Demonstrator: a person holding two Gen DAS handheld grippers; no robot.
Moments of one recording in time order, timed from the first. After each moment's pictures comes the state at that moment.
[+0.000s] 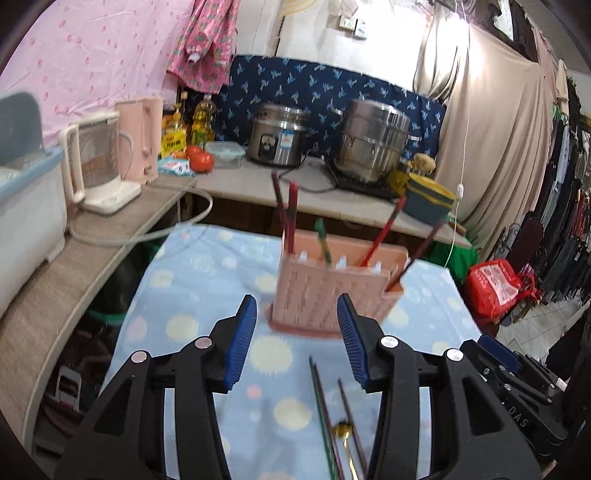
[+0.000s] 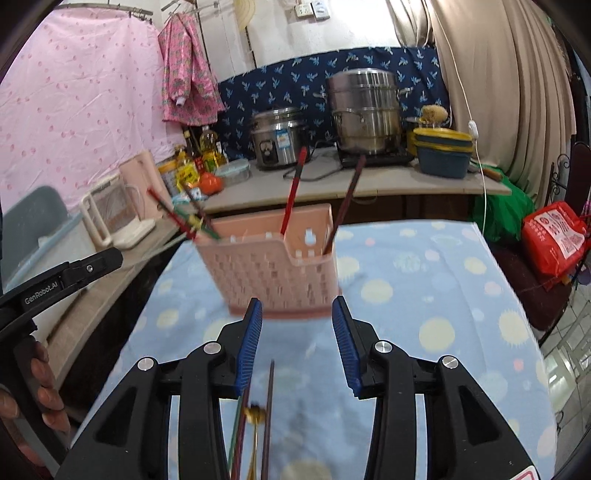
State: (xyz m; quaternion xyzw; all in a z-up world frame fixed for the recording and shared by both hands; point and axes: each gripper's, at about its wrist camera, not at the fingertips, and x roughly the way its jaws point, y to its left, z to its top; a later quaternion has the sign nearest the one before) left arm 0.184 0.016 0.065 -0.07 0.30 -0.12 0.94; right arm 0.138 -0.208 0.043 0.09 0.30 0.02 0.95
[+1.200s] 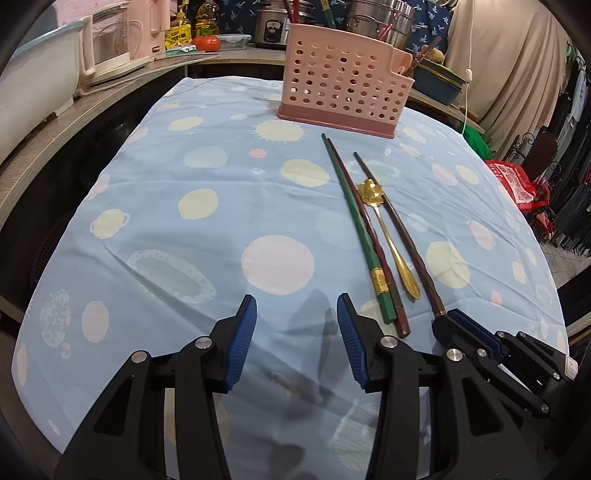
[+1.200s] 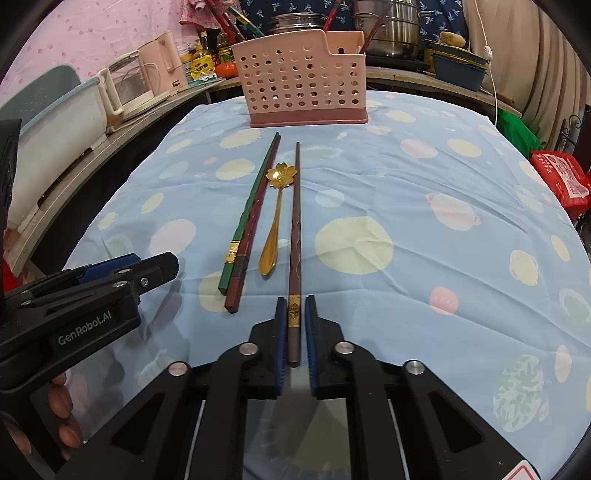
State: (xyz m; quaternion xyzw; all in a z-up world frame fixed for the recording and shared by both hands) left arm 0.074 0.002 -0.088 -0.03 0.45 -0.11 0.89; right arm 0.032 -0.147 -0.094 0.05 0.43 0.03 0.90
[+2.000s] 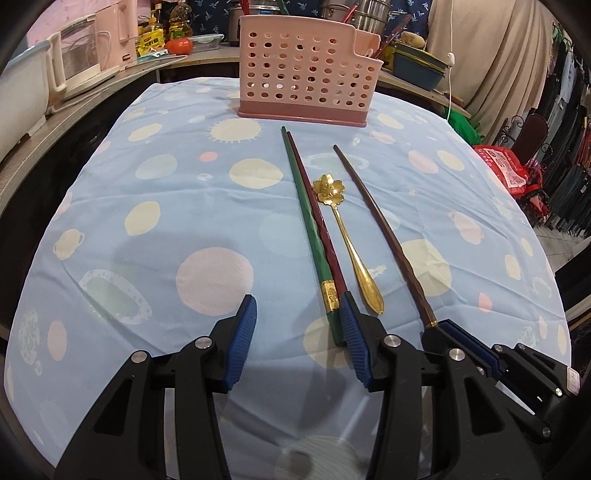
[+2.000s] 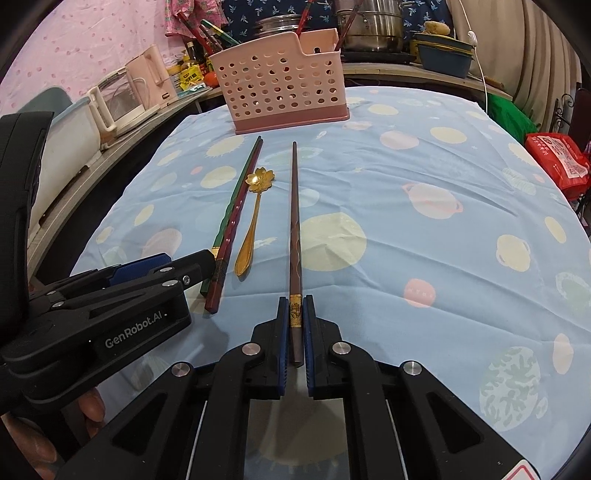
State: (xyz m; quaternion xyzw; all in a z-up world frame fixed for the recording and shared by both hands) left arm 0.086 -0.038 -0.095 -0.01 0.45 -0.13 0.88; right arm 0.030 -0.168 -0.095 0.08 0.43 0.03 0.90
